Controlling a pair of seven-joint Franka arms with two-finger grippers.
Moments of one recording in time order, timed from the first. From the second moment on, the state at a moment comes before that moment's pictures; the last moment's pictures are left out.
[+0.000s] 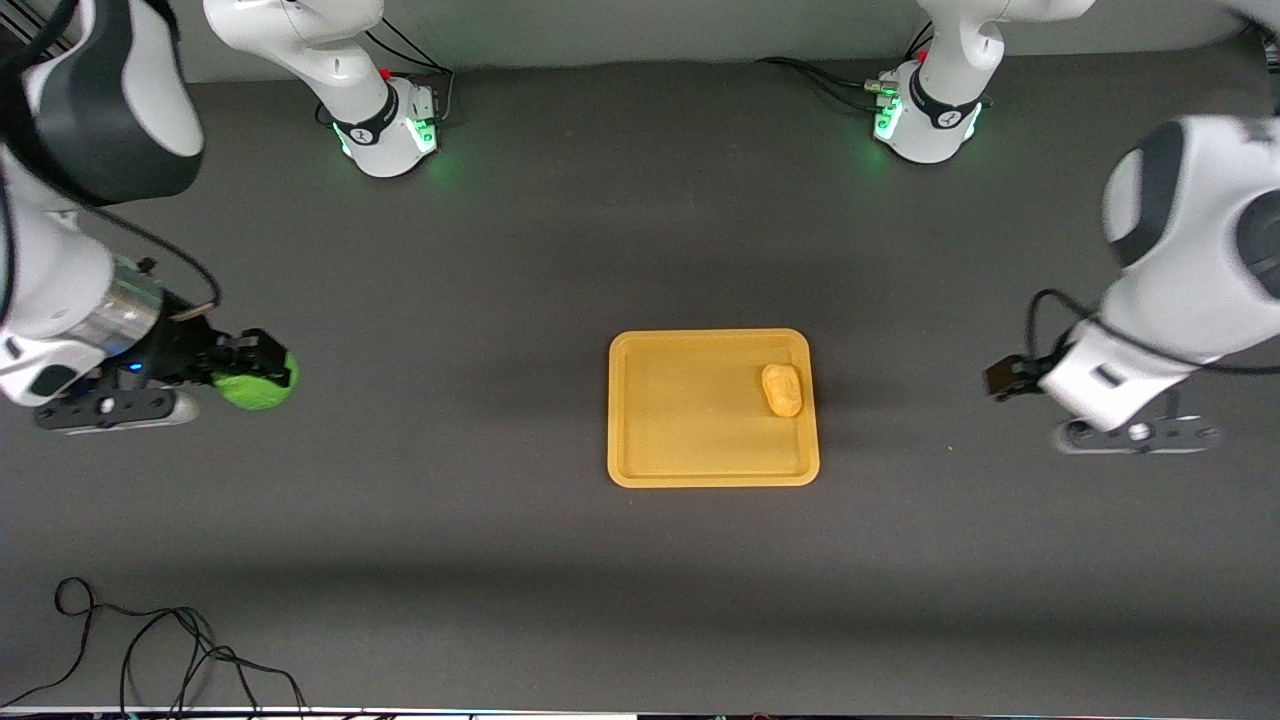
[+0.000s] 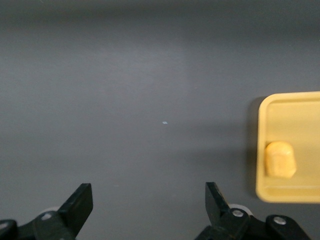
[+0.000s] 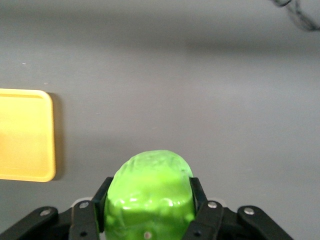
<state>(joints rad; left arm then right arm) -0.10 0.21 0.00 -1.54 0.08 1.74 -0.05 0.25 0.20 -0.06 -1.49 0.06 1.70 0.18</state>
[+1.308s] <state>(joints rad) 0.05 0.06 -0.02 -1.76 -0.01 1.93 0.20 0.93 0.89 -0.05 -1.03 -0.03 1.99 1.03</state>
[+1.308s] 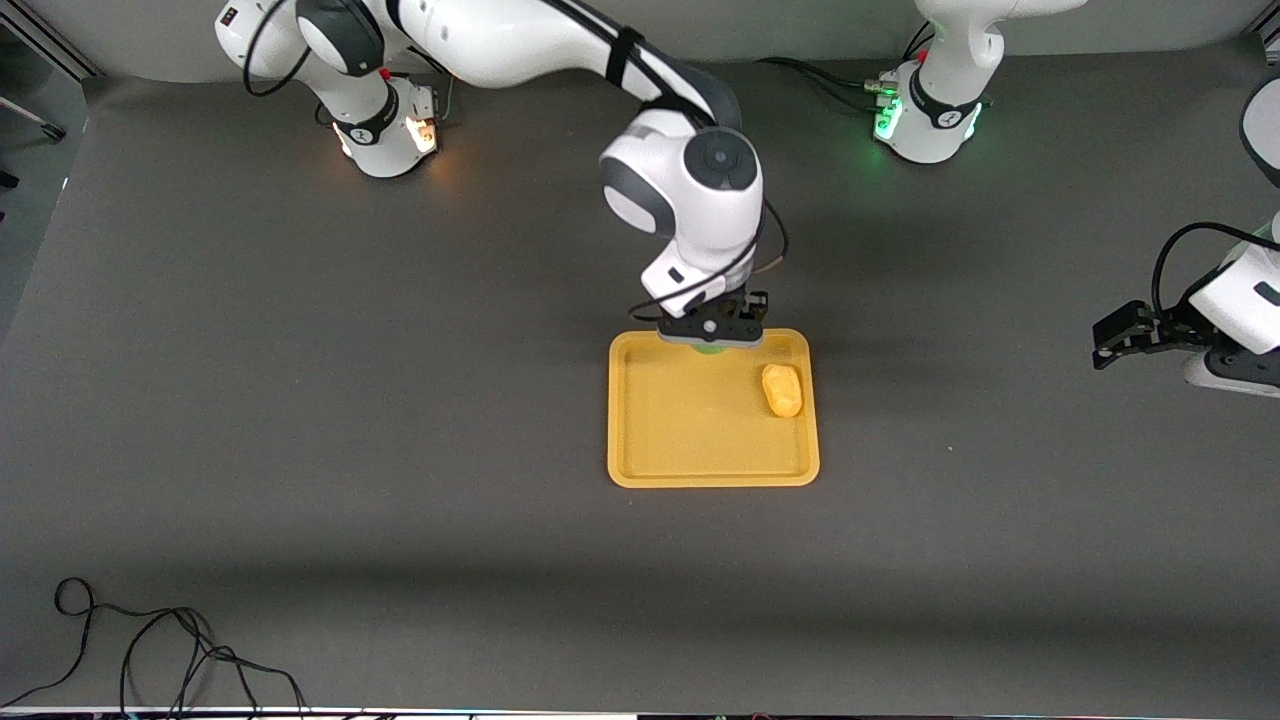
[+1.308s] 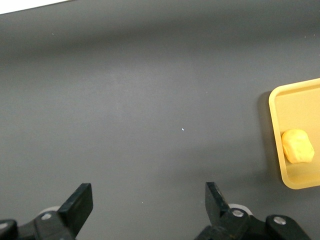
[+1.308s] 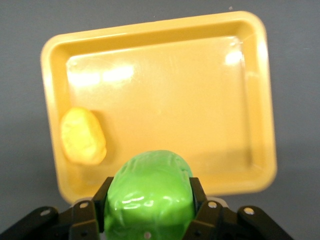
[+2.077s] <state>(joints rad) 0.05 0.11 -0.02 -1.65 -0.01 1.80 0.17 0.90 1.07 -0.07 -1.02 -0.08 2.20 1.03</state>
